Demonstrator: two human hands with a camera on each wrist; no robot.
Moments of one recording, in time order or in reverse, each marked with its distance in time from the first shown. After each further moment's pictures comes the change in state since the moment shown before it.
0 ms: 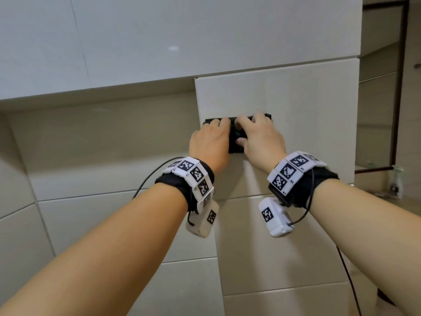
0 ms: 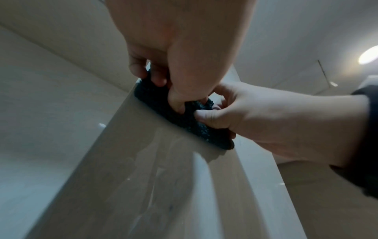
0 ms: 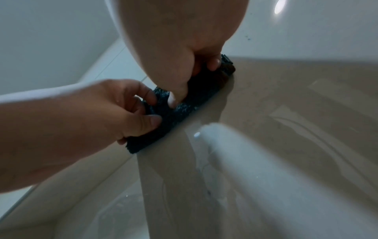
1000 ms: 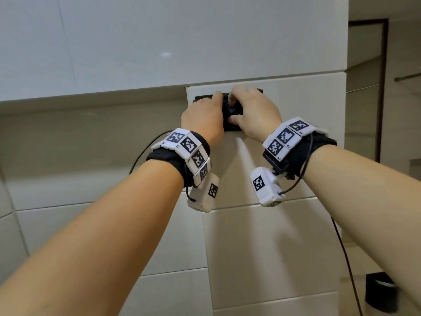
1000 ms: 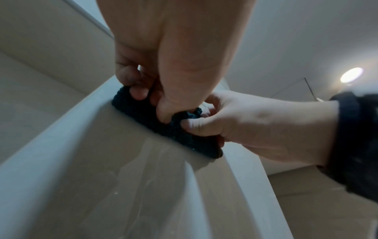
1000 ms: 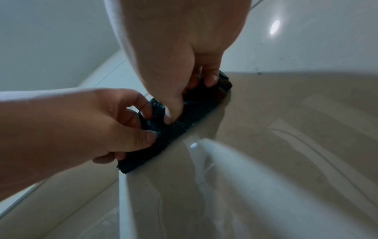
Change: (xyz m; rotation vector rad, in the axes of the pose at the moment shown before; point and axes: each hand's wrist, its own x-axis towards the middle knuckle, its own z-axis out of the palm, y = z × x) left_hand 0.052 0.002 -0.047 -0.060 0.014 -0.087; right_hand 0.064 0.003 -0.044 0.077 0.012 -0.035
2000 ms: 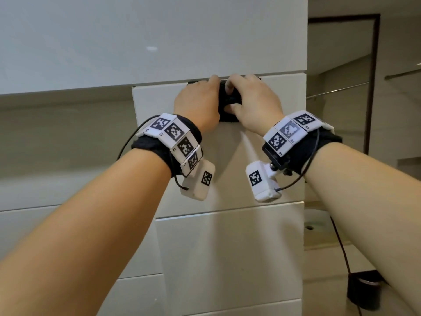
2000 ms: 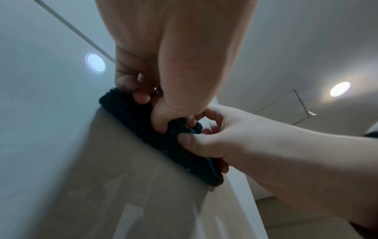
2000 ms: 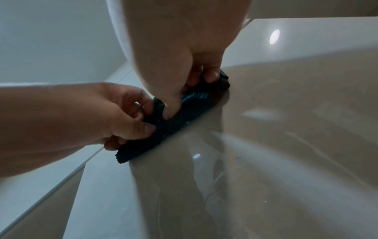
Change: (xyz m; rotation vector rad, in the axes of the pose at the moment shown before) left_hand 0.053 0.090 0.015 -0.007 0.036 0.085; right_hand 0.007 0.094 -0.048 0.001 0.046 -0.039
